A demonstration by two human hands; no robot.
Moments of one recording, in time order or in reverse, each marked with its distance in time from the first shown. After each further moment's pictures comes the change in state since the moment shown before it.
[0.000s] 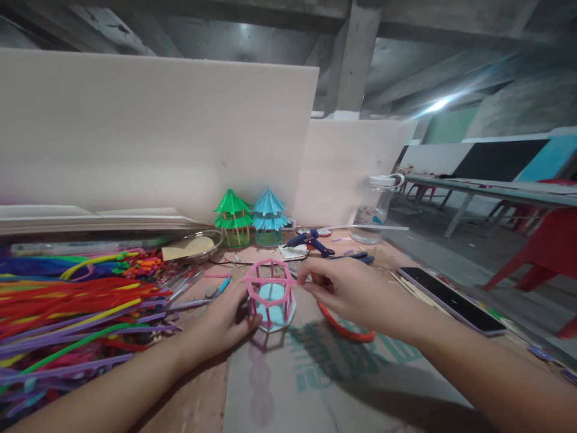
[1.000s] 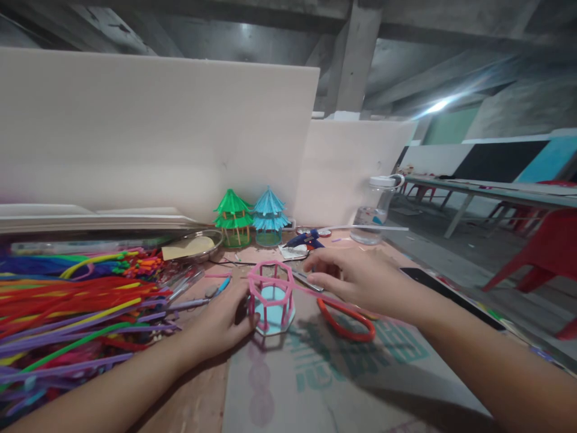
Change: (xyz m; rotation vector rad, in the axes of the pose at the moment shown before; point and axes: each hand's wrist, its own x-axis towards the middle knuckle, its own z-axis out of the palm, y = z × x) left_hand 0.001 0.004 -0.003 -0.062 0.012 -0.011; right_hand 0.003 0.017 -0.009 0.086 -0.020 0.027
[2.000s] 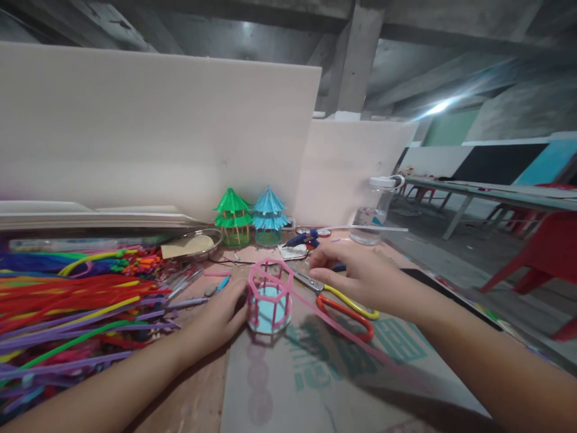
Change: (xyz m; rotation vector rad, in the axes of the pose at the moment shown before) left_hand 0.002 -0.007 0.003 -0.007 0.004 -0.057; right_hand -0.002 0.003 -0.002 0.004 0.061 -0.001
